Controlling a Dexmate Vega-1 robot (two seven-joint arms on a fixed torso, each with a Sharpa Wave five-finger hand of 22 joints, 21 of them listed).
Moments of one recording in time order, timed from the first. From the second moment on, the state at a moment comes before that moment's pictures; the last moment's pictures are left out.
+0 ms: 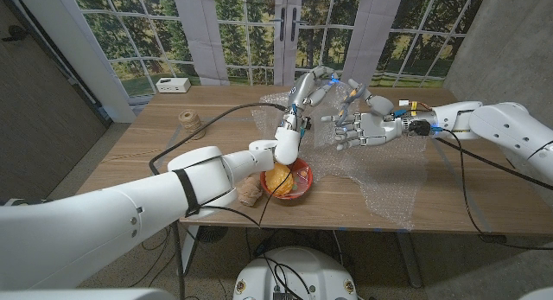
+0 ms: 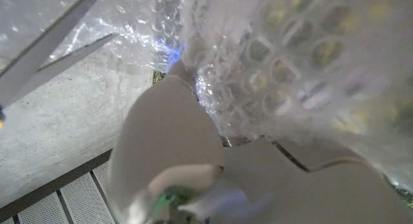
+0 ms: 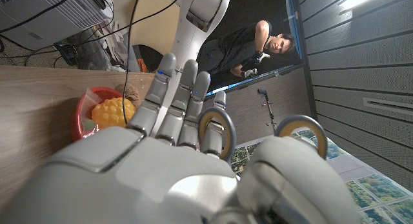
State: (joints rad) left arm 0.20 -0.05 1.13 -0.39 0.32 -0.80 1.11; left_hand 1.44 0.13 0.17 -0.14 0.18 0.76 -0.06 0.50 0.92 0.60 -0.17 0.67 1.04 1.18 -0.22 1.01 0.58 0.91 -0.12 1.20 0.28; right arm -0.68 -1.03 -0.39 -1.72 1.22 -0.64 1.07; right_hand 0.39 0.00 -0.33 0.14 0.33 0.53 0.01 0.18 0.19 0.44 0.03 1.04 0.83 0.58 -0.05 0.55 1.00 0.48 0.12 0.74 0.20
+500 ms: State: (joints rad) left arm 0.26 -0.06 0.84 -0.41 0.62 -0.88 1.12; left_hand 1.44 0.13 0.17 -0.14 0.18 0.75 -0.06 0.50 0.92 0.60 -0.17 0.67 1.04 1.18 -0.22 1.02 0.58 0.91 -0.12 1.20 0.29; right arm -0.66 -1.04 -0.40 -1.70 1.18 -0.63 1.06; right_hand 0.39 0.00 -0.32 0.13 0.33 0.52 0.02 0.19 0.19 0.46 0.02 1.04 0.82 0.59 -0.05 0.56 1.00 0.48 0.12 0.74 0.20
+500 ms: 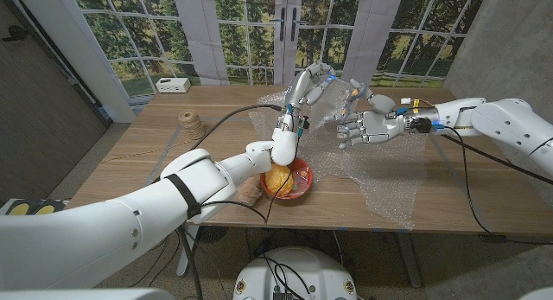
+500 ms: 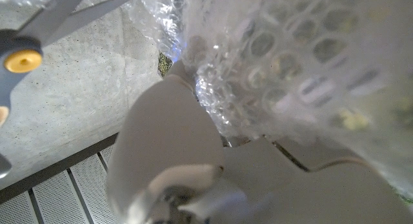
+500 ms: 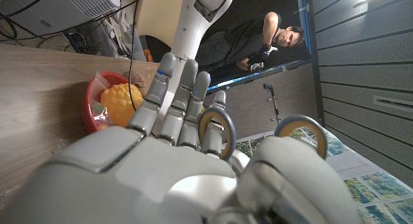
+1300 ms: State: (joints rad) left arm 0.23 -0.05 1.03 -0.38 0.24 -0.95 1.01; left_hand 1.44 0.13 0.17 -0.14 0.18 0.74 -0.06 0.51 0.92 0.59 -0.18 0.67 1.05 1.18 -0.22 1.02 0.57 0.90 -0.12 1.20 0.30; right arm -0.70 -1.06 -0.36 -1.72 1.19 -0.60 1.00; right_hand 0.49 0.03 -0.29 0.10 0.34 0.53 0.02 0.20 0.19 0.53 0.01 1.08 0.82 0.66 -0.06 0.61 1.01 0.52 0.10 0.74 0.20
